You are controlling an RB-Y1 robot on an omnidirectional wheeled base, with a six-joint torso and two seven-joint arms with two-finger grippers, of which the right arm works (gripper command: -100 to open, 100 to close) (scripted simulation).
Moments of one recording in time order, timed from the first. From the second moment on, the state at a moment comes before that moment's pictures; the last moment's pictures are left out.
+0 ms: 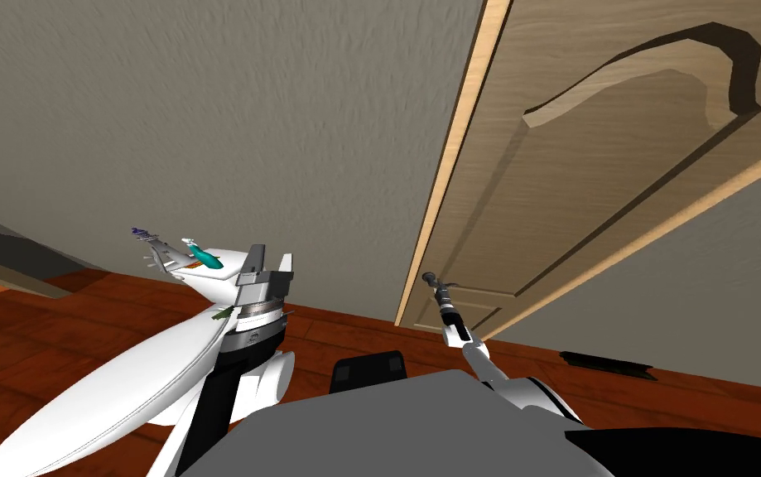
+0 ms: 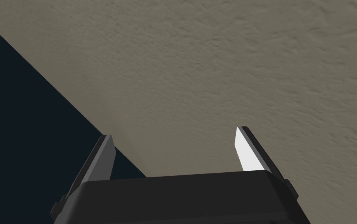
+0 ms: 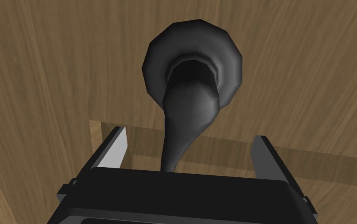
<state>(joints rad) -0.10 -0.38 -0.07 -0.66 -0.23 -0.74 -0.11</state>
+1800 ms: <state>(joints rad) -0.07 -0.45 0.03 -0.68 -0.19 -0.78 -0.22</state>
